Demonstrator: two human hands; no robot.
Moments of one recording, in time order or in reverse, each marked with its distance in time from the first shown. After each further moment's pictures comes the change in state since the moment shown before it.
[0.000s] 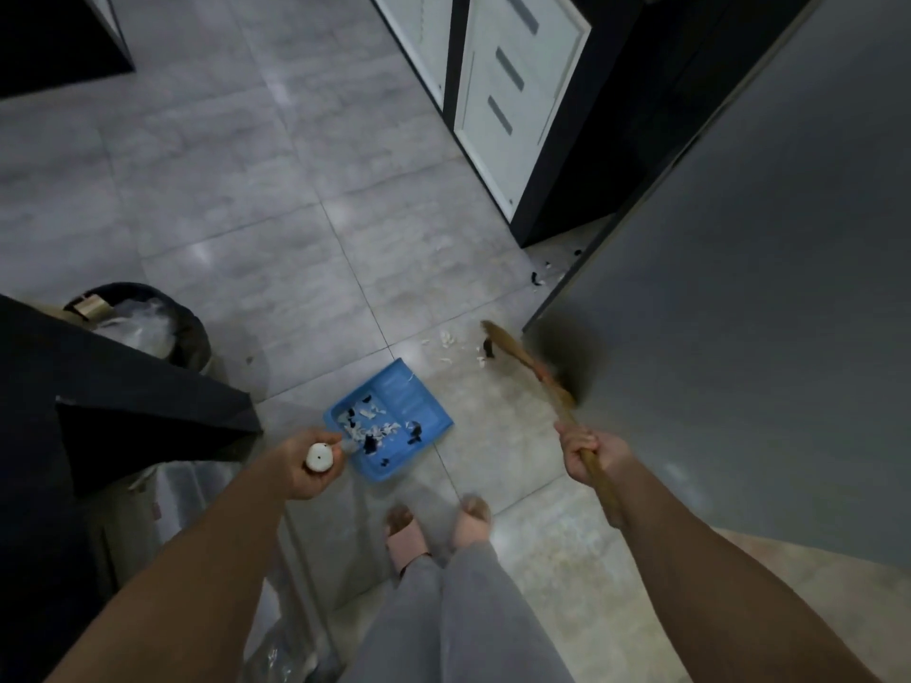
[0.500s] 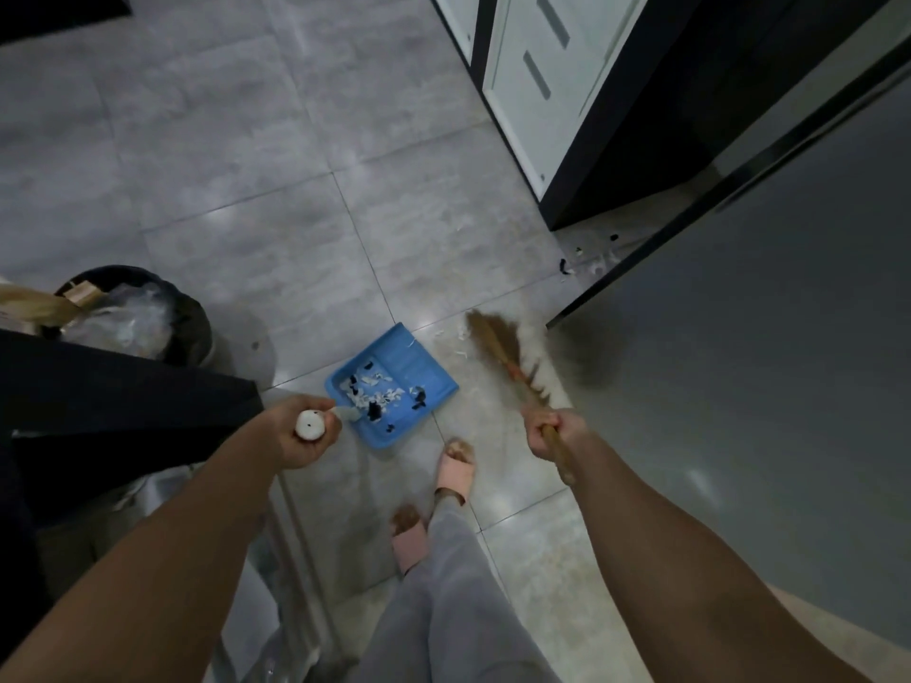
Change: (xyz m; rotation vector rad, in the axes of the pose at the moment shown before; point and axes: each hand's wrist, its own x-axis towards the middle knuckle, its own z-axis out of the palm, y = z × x) left_hand 0.028 0.086 0.037 -0.112 0.032 -0.071; right_hand 0.088 -0.009 0.097 -0.020 0.017 0.146
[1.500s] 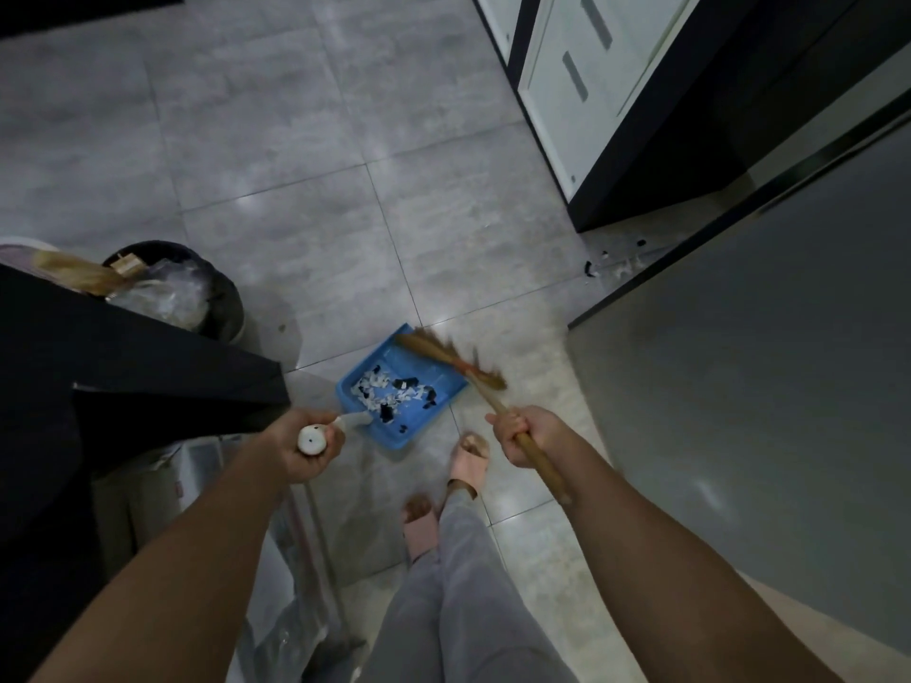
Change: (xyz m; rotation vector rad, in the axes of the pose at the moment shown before) left_hand 0.006 -0.022 -0.062 -0.100 -0.020 -0.018; right_hand 0.004 0.064 0.024 -0.417 0.011 0.142
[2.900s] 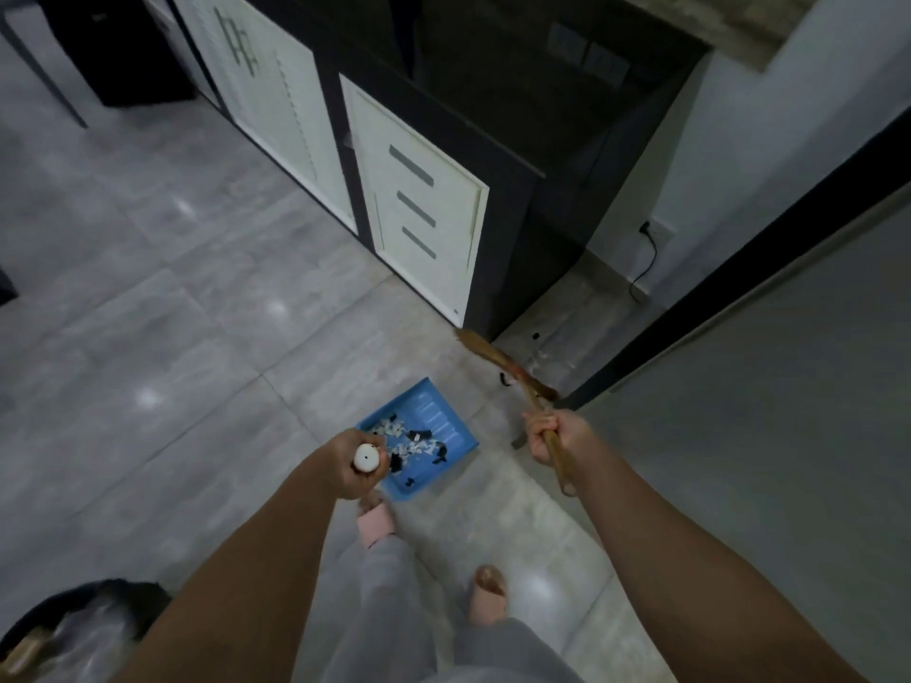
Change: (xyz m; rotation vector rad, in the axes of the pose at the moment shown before) left_hand -0.051 0.155 0.367 0.599 0.005 0.138; right_hand -0.141 -0.240 0.077 0.613 -0.081 -0.448
